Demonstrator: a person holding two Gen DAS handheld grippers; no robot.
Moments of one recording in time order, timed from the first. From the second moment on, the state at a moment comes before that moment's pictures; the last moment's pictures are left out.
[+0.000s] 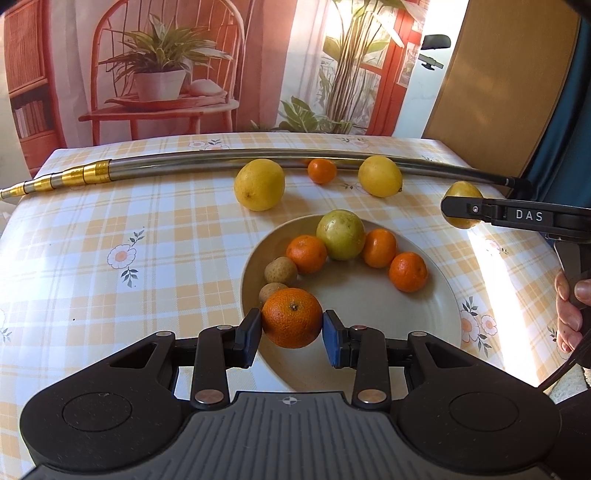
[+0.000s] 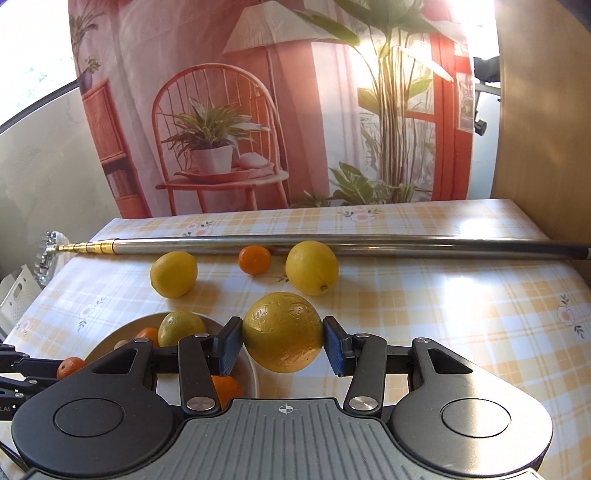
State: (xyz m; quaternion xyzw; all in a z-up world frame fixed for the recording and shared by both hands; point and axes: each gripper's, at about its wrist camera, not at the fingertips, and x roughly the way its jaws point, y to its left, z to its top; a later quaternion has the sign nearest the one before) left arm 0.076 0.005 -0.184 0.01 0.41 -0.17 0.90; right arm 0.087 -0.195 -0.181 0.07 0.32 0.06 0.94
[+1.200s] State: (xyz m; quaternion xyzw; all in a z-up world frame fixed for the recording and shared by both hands) left arm 0.047 0.000 -0.192 0.02 0.37 -0.16 0.91; right arm 0.055 -0.149 -0.214 0.05 0.39 0.16 0.90
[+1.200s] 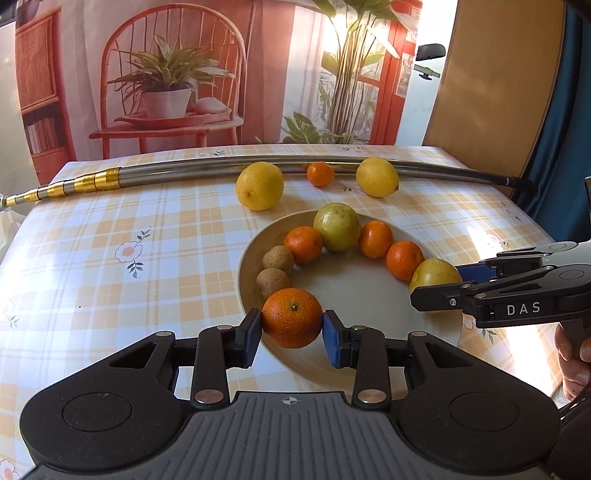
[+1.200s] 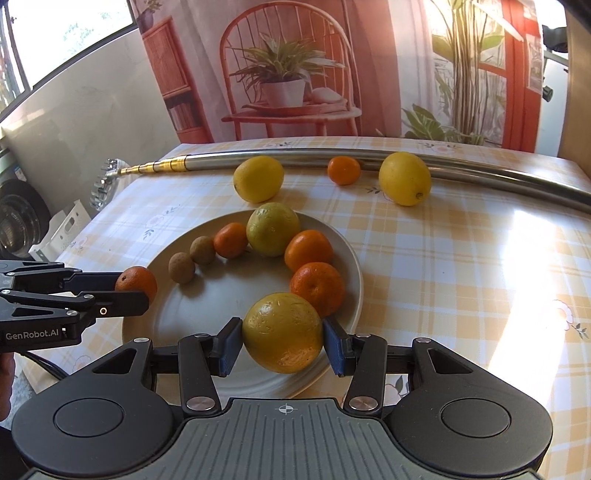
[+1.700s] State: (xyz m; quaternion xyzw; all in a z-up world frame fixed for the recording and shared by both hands) left arm 0.046 -0.003 -0.195 0.03 0.38 -0.16 0.91; right arm 0.048 -0.147 -0.207 0.03 0.35 0.14 0.92
